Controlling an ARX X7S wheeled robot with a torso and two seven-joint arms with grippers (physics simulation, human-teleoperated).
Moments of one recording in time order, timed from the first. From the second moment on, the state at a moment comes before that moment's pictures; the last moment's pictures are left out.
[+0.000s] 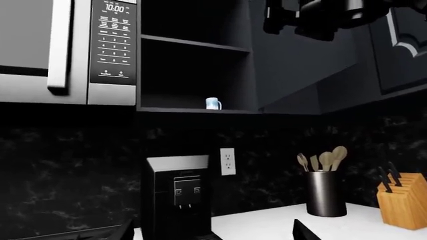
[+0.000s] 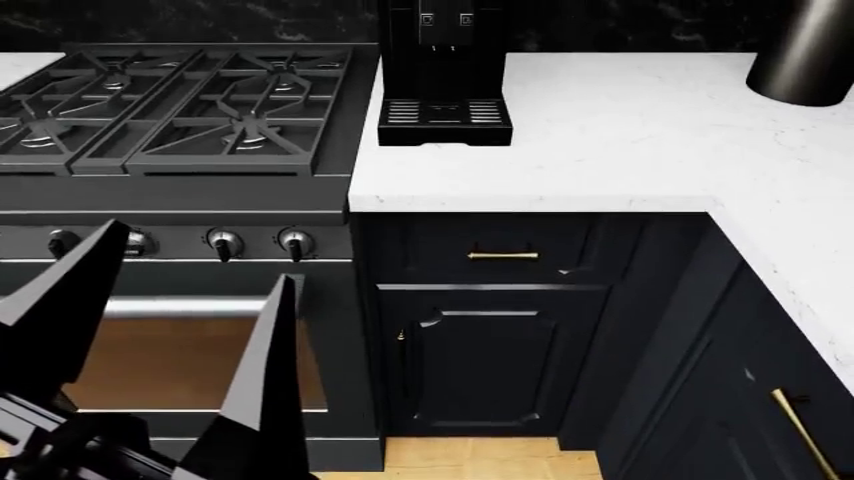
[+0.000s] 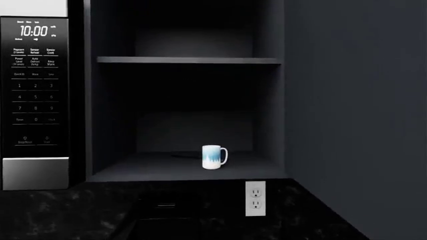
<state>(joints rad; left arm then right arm) -1.81 -1.11 2.47 1.04 -0.42 0.49 -1.47 2.35 0.01 -0.03 1.31 0.01 0.71 0.04</state>
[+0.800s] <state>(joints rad) -1.87 -1.09 2.57 1.04 -0.39 0.52 -1.52 2.35 0.01 -0.03 1.31 0.01 0.71 0.04</state>
